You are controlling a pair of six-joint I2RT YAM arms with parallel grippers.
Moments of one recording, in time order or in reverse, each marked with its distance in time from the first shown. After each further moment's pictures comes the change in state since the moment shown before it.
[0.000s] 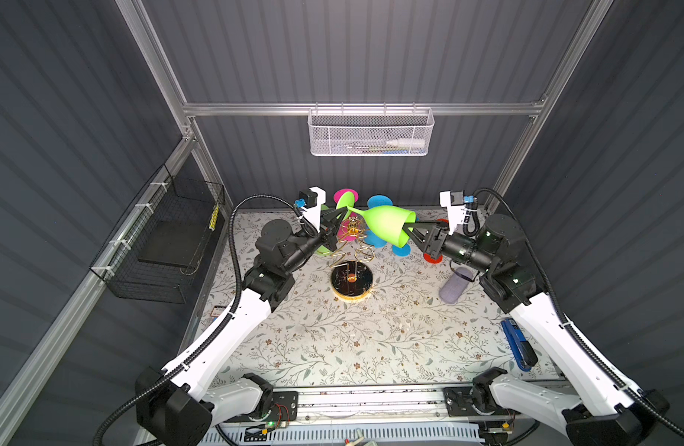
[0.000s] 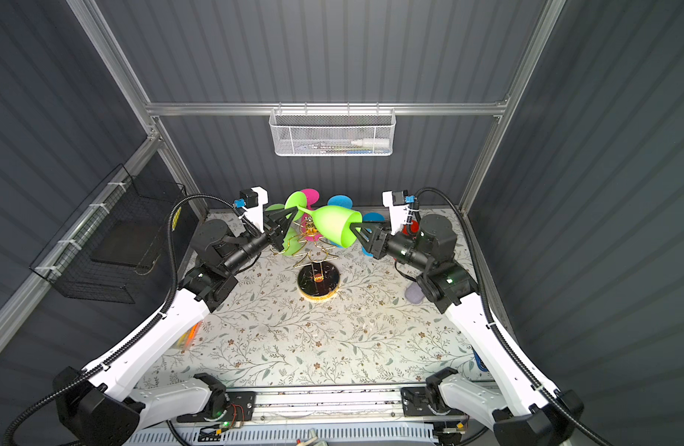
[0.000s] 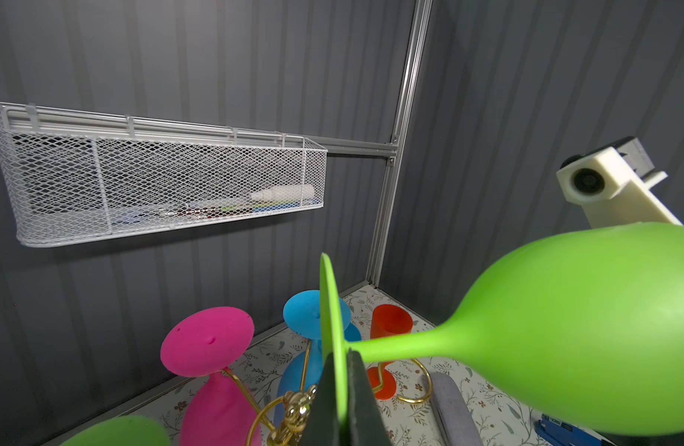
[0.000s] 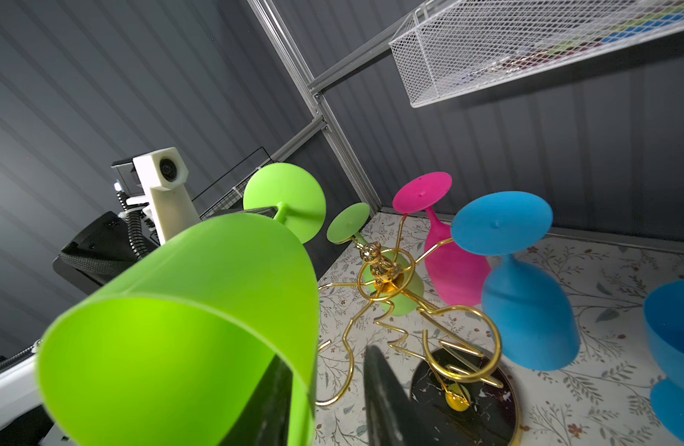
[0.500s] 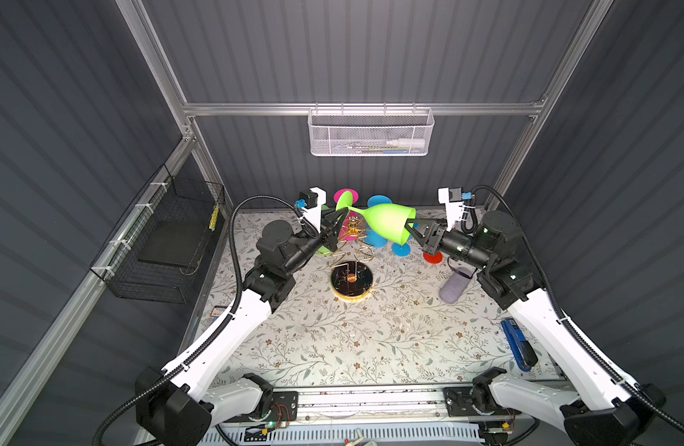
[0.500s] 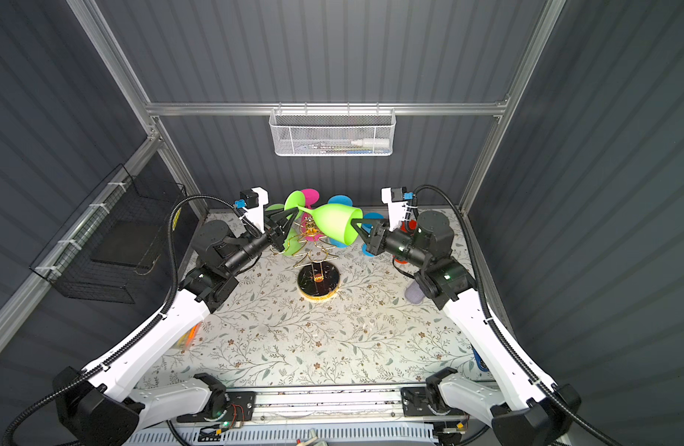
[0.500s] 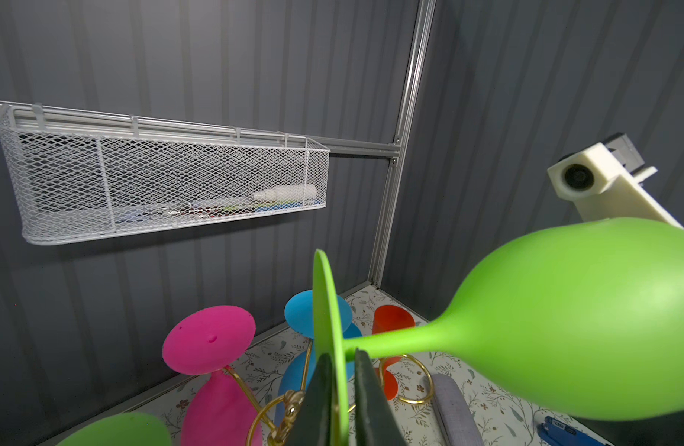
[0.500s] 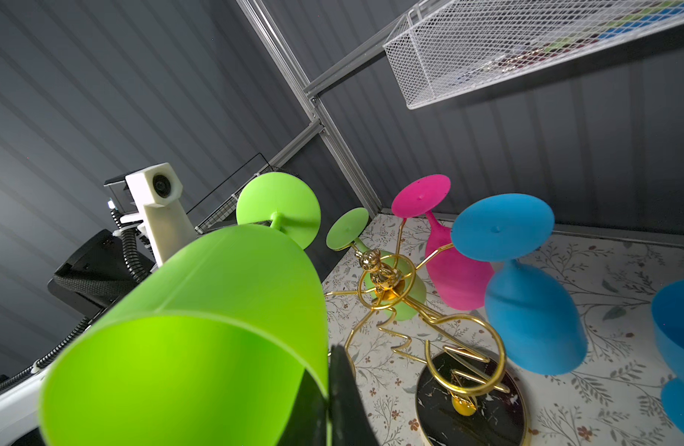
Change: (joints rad) left arm 0.000 -0.002 -0.004 0.000 -0.026 -0.001; right arm 0.007 0.022 0.024 -0.002 0.016 0.024
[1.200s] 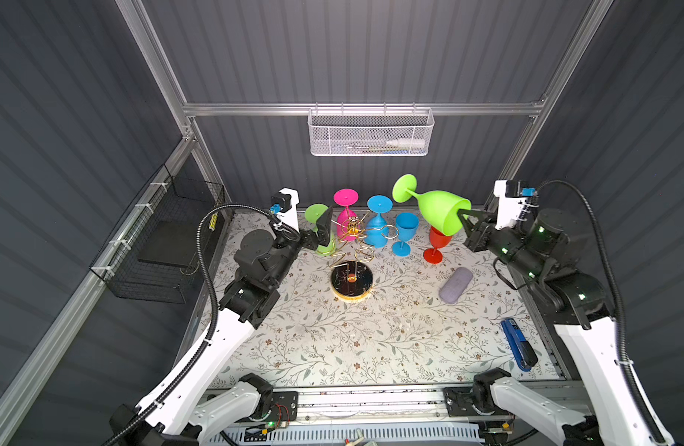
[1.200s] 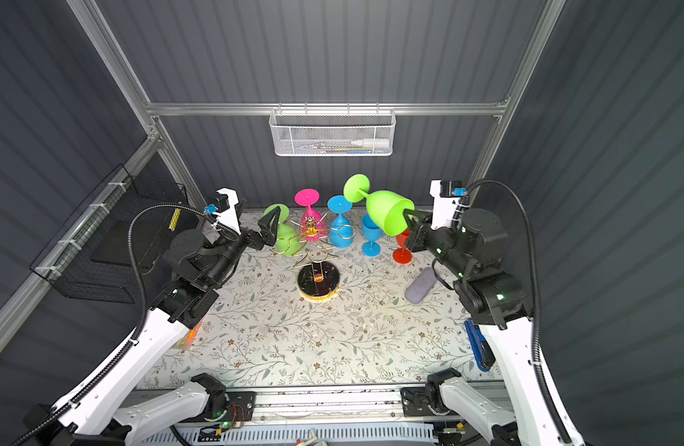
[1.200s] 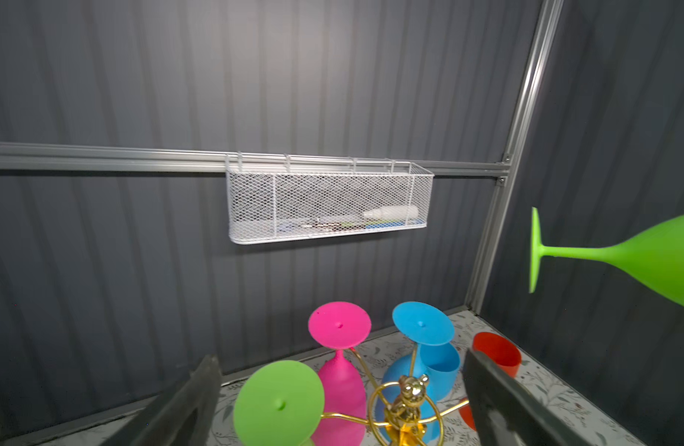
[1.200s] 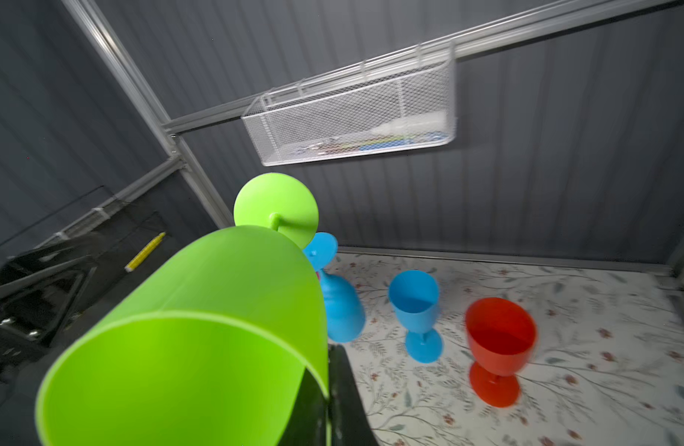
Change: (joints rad) left arm 0.000 -0.170 -0.011 -0.143 -0.361 0.124; right arm -0.180 -0.131 0.276 -0.547 0.388 -0.294
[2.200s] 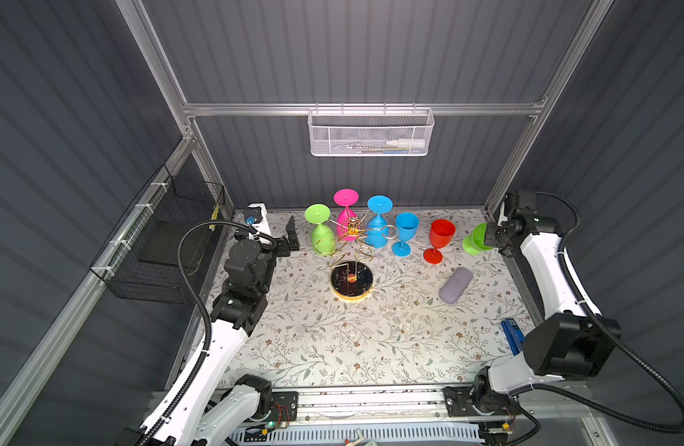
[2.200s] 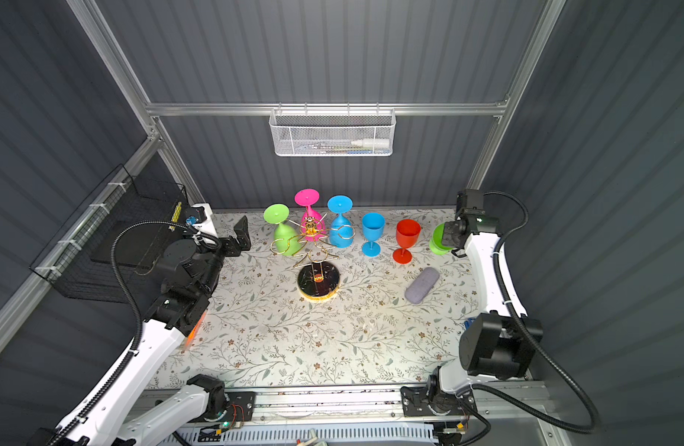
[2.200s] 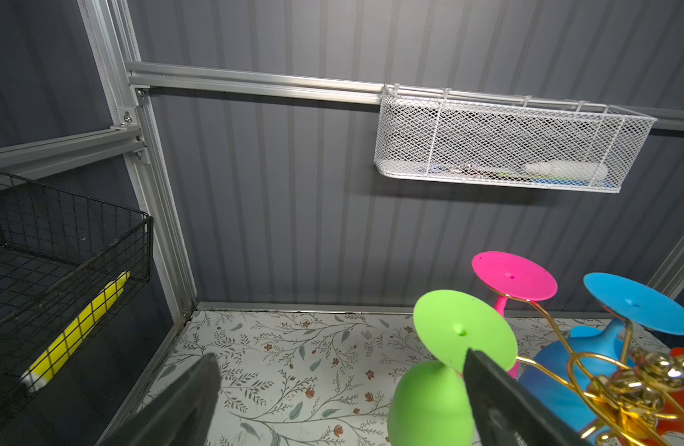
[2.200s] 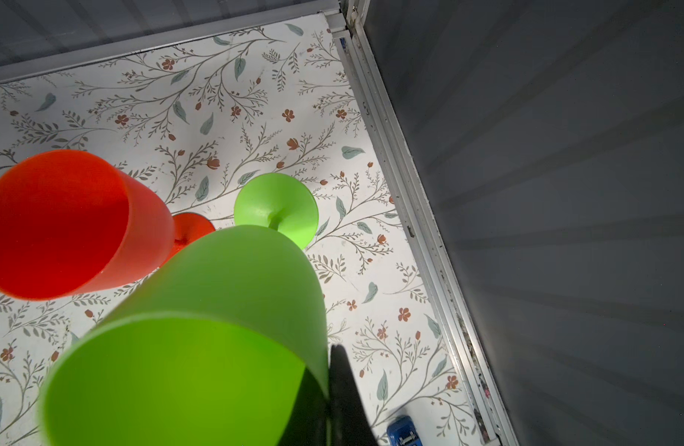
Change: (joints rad) left arm 0.204 -0.080 -0.166 -0.057 -0.156 -0.027; right arm -0.382 0.589 0.113 -0.287 0.344 -0.175
